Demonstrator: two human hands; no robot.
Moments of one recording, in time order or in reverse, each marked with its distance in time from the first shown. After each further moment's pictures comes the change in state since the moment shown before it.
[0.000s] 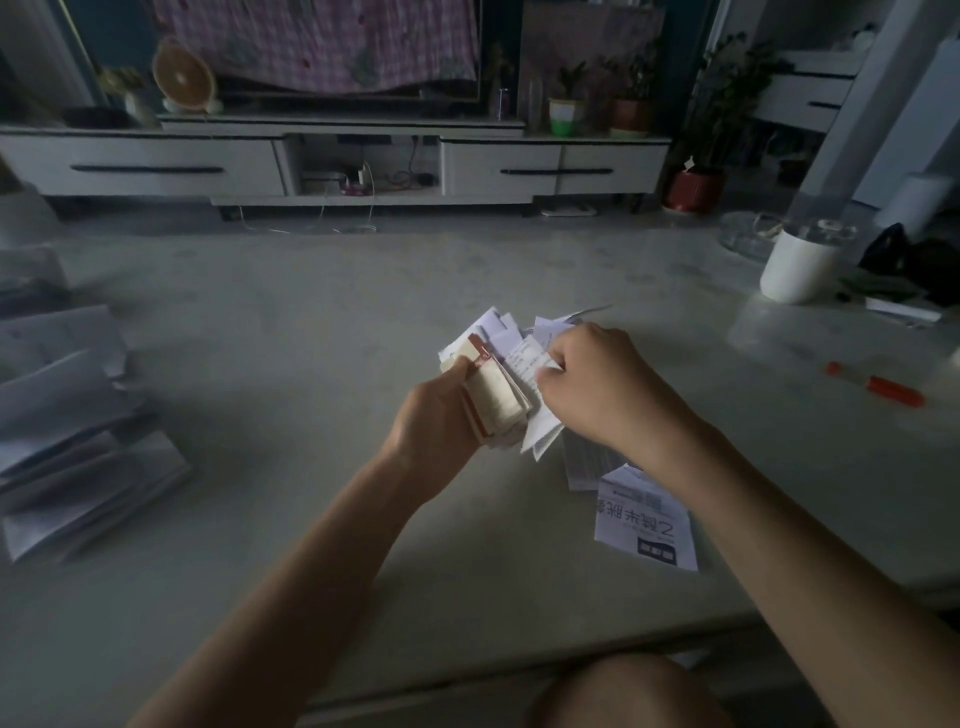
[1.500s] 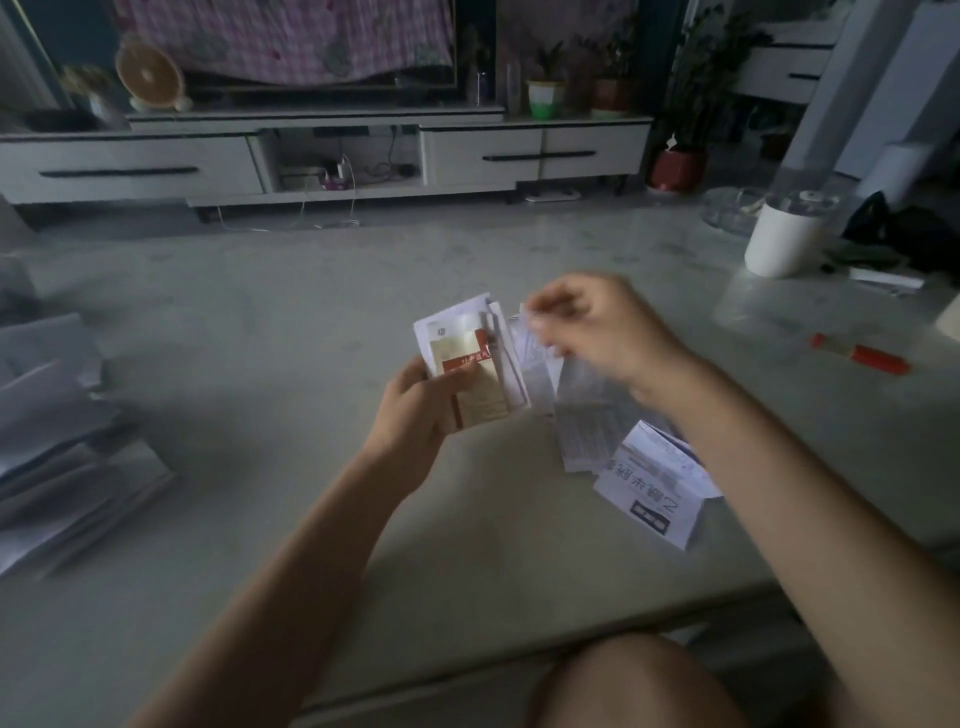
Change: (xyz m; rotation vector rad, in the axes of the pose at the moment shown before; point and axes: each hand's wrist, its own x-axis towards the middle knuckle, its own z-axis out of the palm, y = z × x) left_hand 0.001 0.000 -0.006 0.268 0.144 0.189; right_hand 0.028 0.028 0.001 0.624 0.046 -0.013
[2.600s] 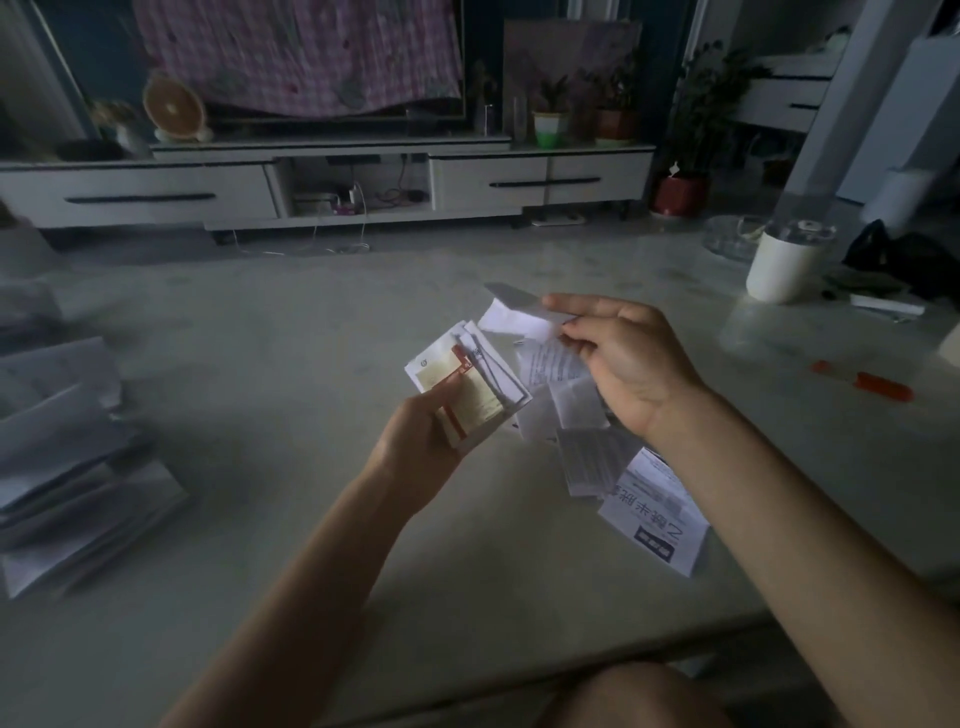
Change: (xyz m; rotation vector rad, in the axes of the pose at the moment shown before) left_hand 0.002 0.006 0.002 -0.368 -0.036 -0.187; right_hand -0.006 -0.010 -0.004 0.620 0.162 0.143
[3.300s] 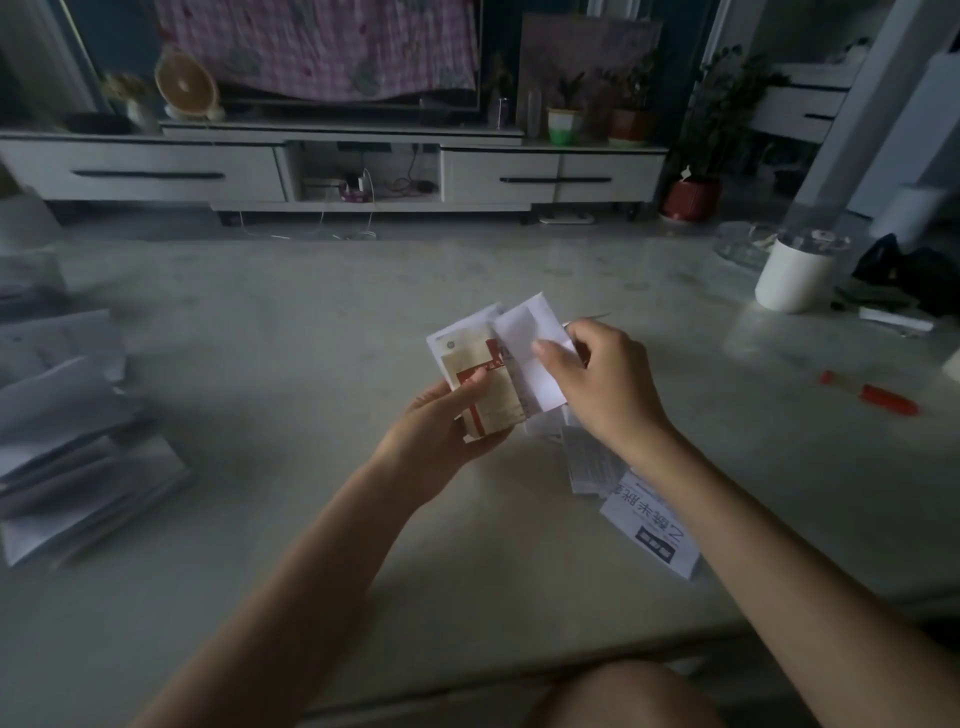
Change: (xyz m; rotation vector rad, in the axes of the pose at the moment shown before) left_hand 0.002 -0.007 -0.007 0.151 -0.021 -0.014; right_hand -0.007 0.031 0.006 -0.884 0.054 -0.378
